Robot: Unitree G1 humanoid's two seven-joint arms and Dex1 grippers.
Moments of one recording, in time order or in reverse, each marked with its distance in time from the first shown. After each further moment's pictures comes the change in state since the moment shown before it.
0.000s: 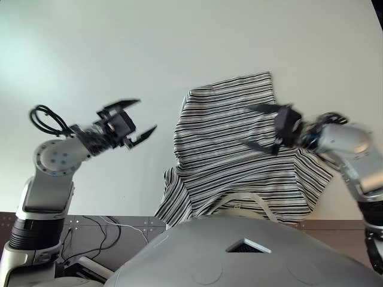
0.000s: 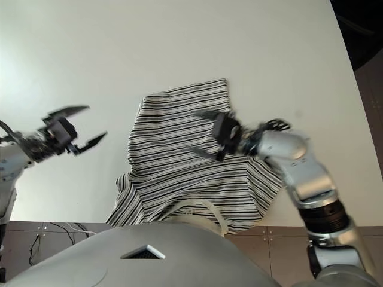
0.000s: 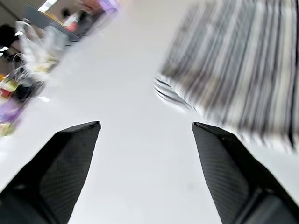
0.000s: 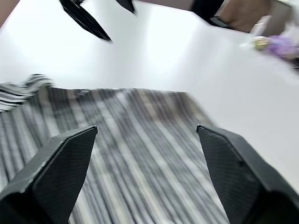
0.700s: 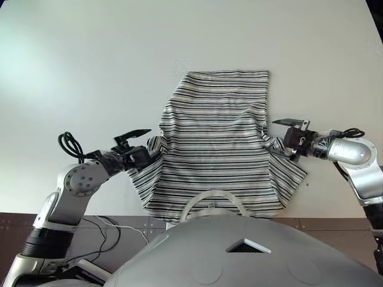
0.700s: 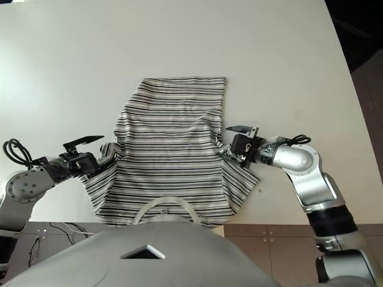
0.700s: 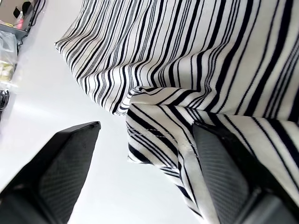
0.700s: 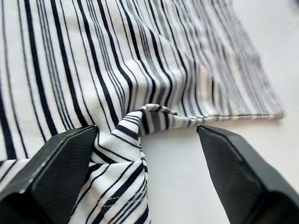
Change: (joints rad) left arm 0.095 -0.036 -0.071 0.125 0.253 -0.214 0.138; right arm 0.074 -0.088 -0.087 0.388 -0.364 -0.338 -0.051
